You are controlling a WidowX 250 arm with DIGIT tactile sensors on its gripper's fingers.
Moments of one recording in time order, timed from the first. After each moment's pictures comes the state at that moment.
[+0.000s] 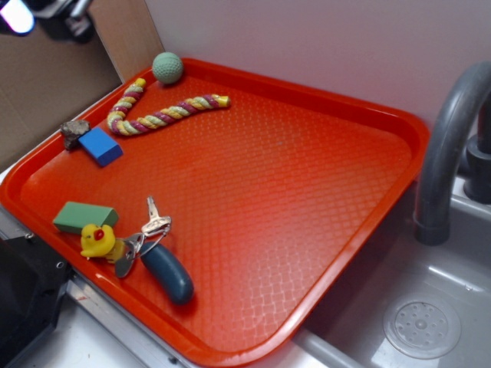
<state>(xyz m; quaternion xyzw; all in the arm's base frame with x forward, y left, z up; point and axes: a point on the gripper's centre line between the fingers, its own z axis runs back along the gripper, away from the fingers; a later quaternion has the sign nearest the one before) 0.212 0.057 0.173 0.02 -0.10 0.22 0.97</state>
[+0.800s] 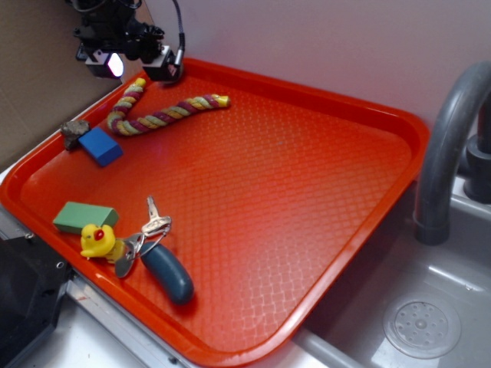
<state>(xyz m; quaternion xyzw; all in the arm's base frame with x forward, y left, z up) 0.288 0.105 0.074 0.07 -0.14 0.23 0.96</state>
